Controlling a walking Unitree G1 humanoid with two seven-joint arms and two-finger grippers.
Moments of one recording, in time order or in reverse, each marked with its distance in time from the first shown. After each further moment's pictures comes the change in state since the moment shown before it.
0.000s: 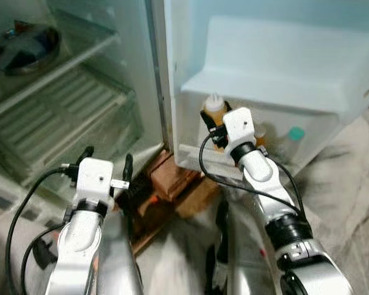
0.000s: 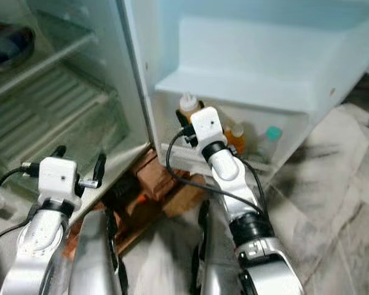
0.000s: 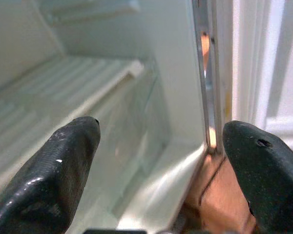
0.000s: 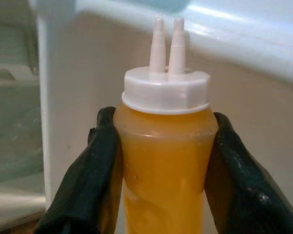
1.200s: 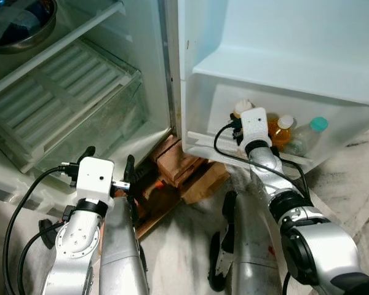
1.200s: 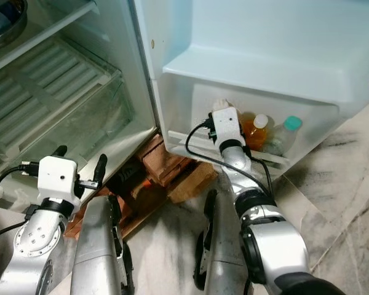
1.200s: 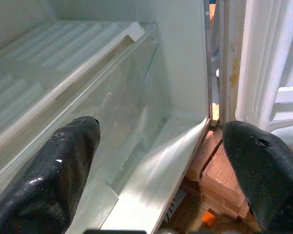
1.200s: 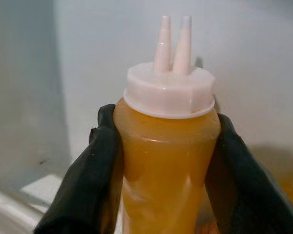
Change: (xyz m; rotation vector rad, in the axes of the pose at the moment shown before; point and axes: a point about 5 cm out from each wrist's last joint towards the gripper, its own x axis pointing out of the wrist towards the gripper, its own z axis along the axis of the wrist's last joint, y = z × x) left arm 0.002 -0.002 0.008 -0.002 0.002 -0.029; right arm 0.004 -0.043 -0.050 0.058 0.295 -0.321
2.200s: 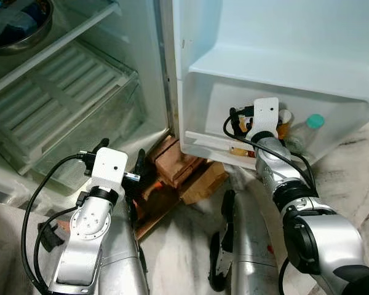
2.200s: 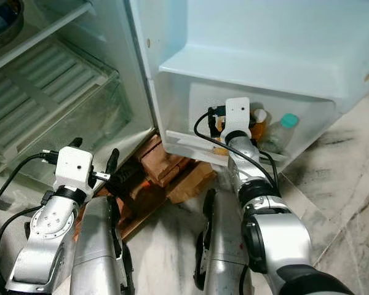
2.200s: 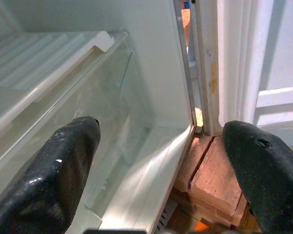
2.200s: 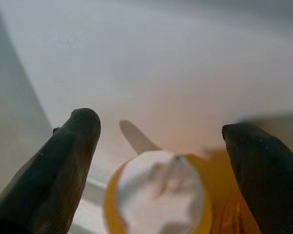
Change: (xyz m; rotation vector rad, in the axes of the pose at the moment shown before) left arm 0.026 -0.010 -0.004 0.030 -0.016 -0.063; right arm 0.011 -0.011 0.017 0.148 0.023 0.040
